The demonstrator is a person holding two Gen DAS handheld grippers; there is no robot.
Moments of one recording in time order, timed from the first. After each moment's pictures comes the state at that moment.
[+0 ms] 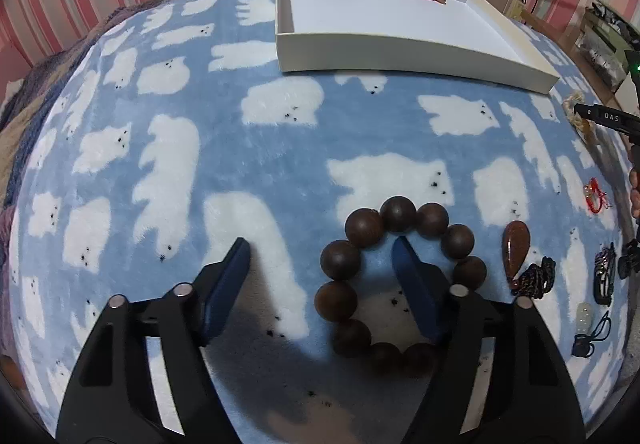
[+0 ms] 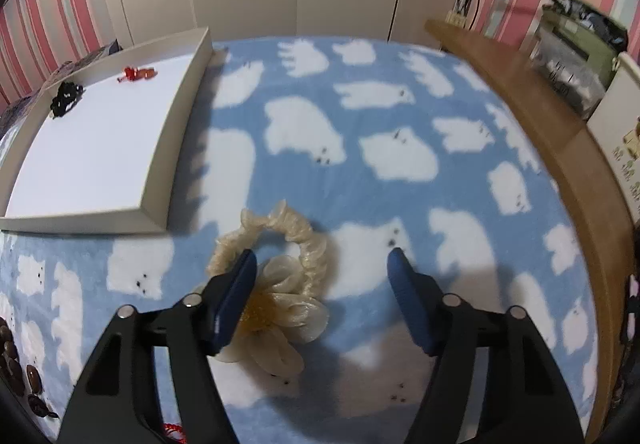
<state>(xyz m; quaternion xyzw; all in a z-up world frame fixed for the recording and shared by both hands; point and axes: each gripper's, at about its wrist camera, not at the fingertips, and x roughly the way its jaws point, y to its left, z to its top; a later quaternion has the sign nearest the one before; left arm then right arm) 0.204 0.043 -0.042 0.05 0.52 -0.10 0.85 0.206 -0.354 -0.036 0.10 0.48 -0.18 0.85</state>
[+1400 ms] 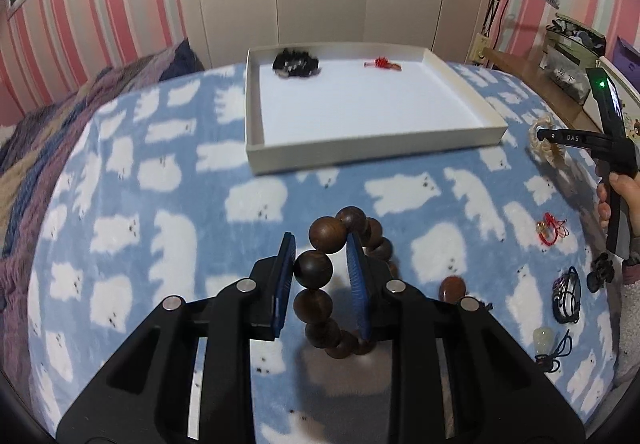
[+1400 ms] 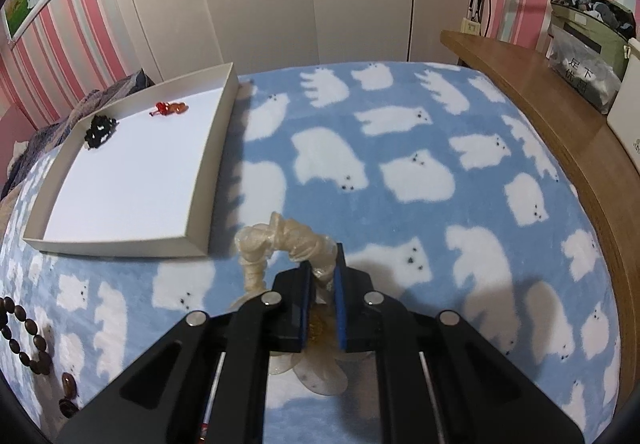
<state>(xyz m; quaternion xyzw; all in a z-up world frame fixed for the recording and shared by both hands) 0.199 0.021 0.017 0.07 0.42 -0.15 0.89 0.200 -0.357 -0.015 0.14 0.43 -0.14 0.88</state>
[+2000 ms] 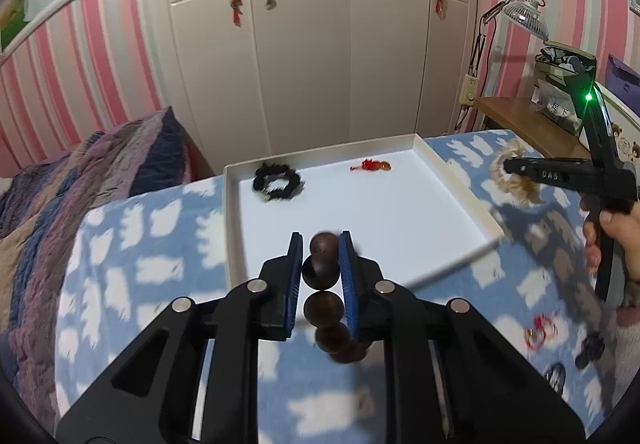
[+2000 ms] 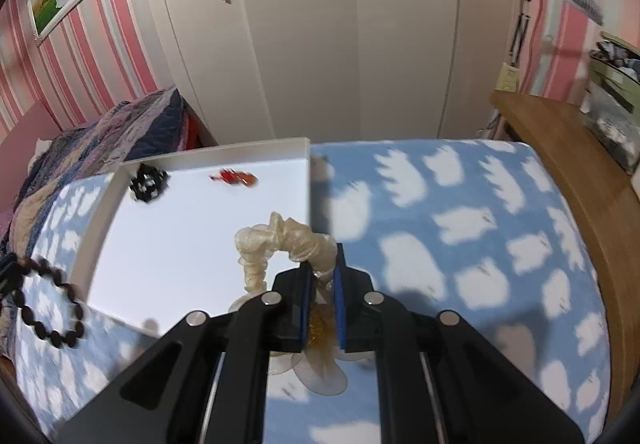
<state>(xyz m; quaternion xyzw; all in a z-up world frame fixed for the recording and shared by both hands) 0.293 -0.028 0.089 0.08 0.35 -0.18 0.92 0.281 -0.318 0.050 0.12 0.40 -0.09 0.90</state>
